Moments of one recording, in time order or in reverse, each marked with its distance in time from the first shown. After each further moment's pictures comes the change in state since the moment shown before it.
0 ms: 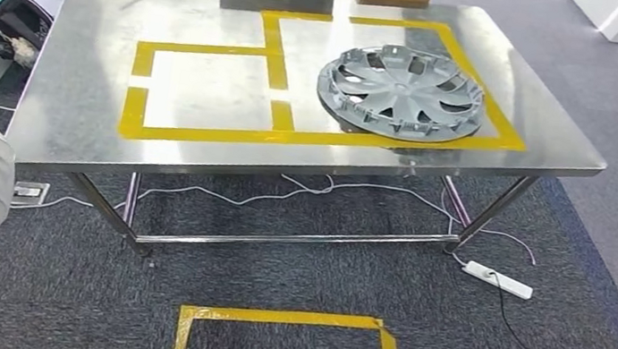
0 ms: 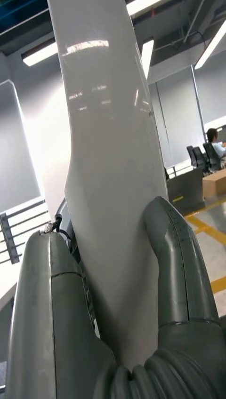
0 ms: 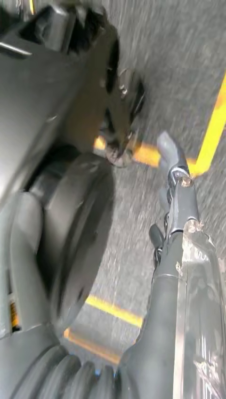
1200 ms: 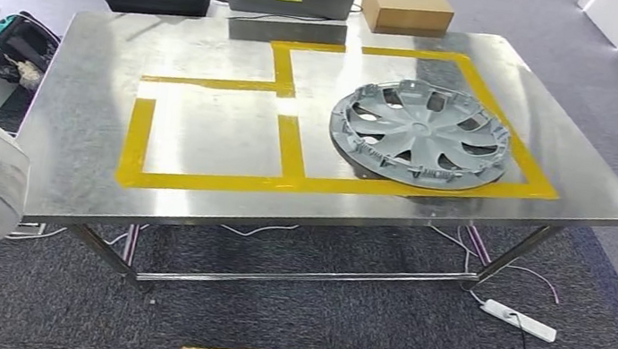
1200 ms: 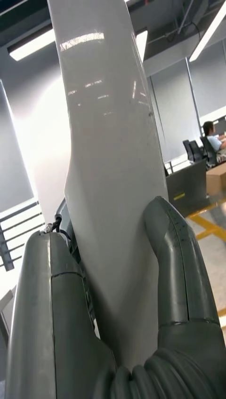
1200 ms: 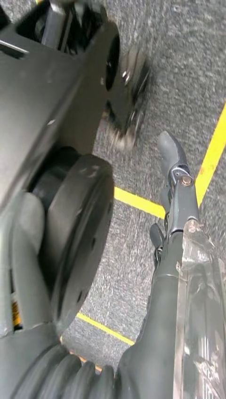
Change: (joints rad) left arm 0.019 -0.029 0.012 -0.002 -0.022 -0.066 0.002; right arm -0.003 0.006 0.001 0.000 0.022 0.001 0.004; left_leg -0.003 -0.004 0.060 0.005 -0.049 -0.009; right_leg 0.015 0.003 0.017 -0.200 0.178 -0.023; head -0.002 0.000
